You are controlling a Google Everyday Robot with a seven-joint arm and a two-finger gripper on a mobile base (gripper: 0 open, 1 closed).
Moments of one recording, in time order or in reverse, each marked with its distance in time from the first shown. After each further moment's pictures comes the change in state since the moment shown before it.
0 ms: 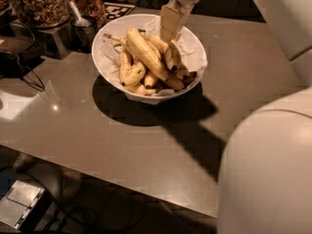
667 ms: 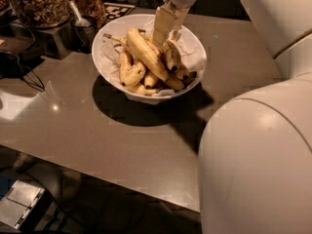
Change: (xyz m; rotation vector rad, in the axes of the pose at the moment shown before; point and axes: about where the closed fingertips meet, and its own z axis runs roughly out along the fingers) arm -0.014 -0.008 0.020 -0.046 -0.013 0.024
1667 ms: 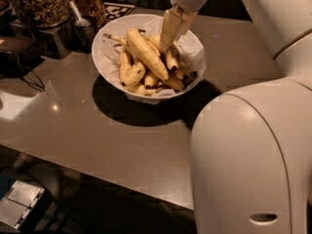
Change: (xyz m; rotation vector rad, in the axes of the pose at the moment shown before) arm 0.017 -0.022 0.012 -0.023 0.007 0.078
